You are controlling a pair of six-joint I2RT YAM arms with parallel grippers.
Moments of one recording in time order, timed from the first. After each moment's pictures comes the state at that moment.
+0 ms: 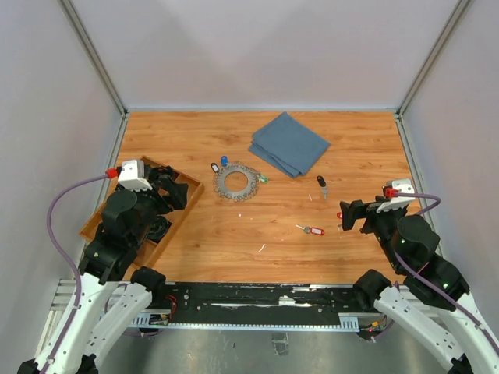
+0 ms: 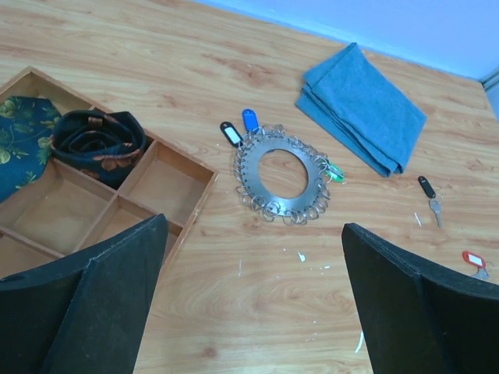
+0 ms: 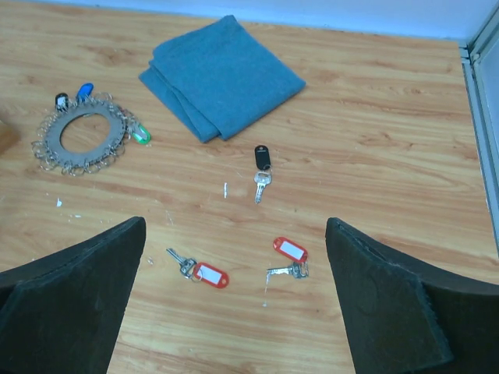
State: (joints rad) left arm -0.37 0.49 0.76 -0.49 -0.23 -0.41; right arm 0.68 0.32 0.79 -0.65 0.47 0.12
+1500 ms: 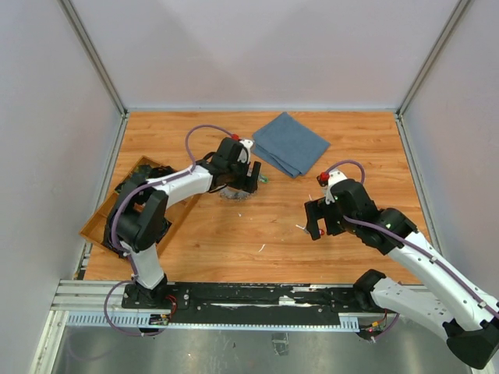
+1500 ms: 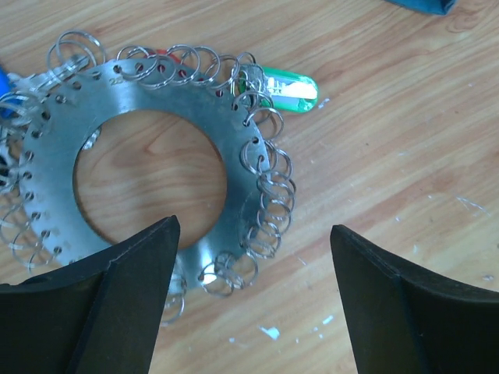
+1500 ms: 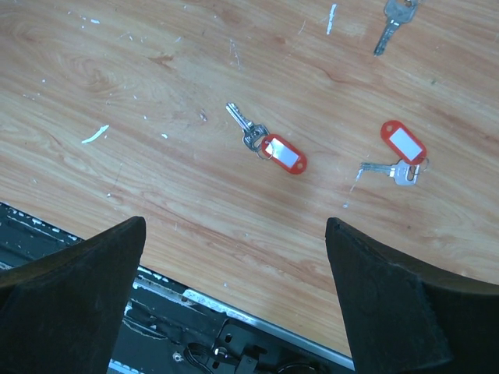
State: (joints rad) left arm -0.56 1.76 1.14 -0.18 0.07 -0.21; right arm 0.68 0.83 0.87 -0.87 0.14 0.25
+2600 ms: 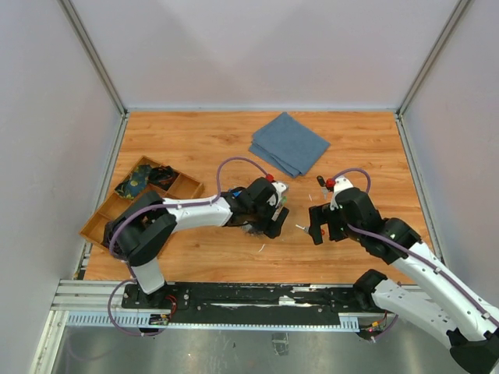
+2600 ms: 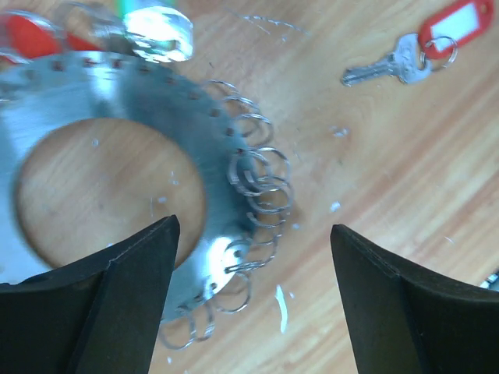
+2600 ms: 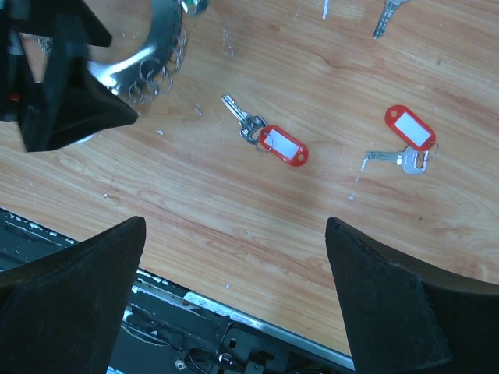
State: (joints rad) left arm -0.91 1.77 1.02 -0.15 0.06 -0.27; right arm 0.68 0.75 0.79 -0.86 0.14 0.29
